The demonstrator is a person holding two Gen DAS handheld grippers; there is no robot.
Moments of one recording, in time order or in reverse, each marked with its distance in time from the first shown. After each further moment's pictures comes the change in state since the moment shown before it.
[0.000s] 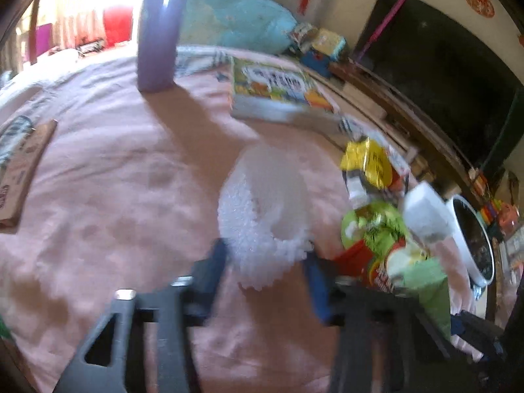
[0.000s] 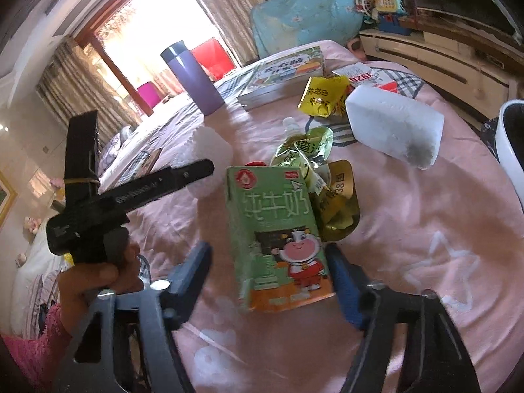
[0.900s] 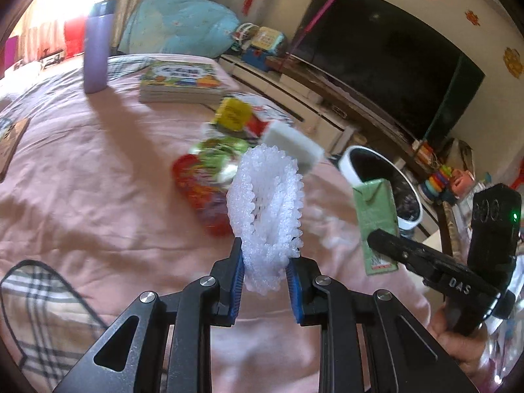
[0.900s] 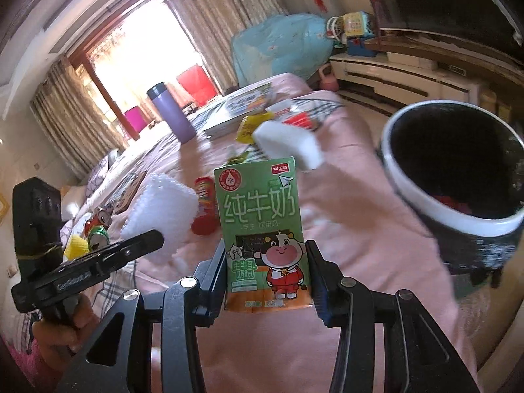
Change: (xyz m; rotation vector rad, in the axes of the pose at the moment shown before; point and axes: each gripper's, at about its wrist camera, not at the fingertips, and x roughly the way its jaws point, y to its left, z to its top) left arm -0.078 -0.097 -0.075 0.095 -0.016 -0.174; right arm -0.099 -0.068 -0.025 0.027 -0.129 -0.071
